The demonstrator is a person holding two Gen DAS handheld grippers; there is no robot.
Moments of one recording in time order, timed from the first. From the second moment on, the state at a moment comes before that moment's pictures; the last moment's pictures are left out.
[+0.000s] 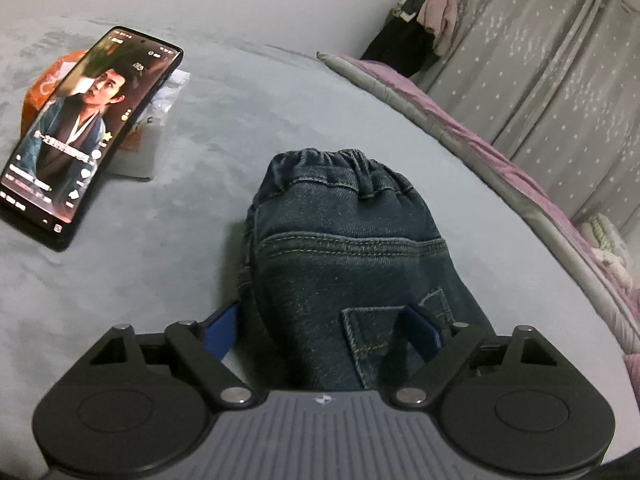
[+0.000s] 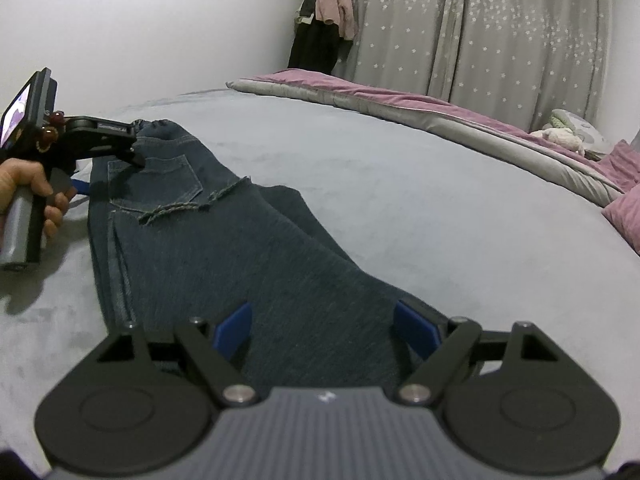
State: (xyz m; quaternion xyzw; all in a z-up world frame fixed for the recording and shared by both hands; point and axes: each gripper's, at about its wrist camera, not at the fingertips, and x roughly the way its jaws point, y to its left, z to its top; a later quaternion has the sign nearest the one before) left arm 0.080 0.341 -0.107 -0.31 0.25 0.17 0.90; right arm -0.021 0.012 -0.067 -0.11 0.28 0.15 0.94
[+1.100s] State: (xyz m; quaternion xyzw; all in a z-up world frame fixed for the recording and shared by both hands) left arm 0.051 0.324 -0.072 -0.29 0.11 0.09 0.95; right arm 0.009 0.082 -0.051 0.04 0.32 0.23 0.92
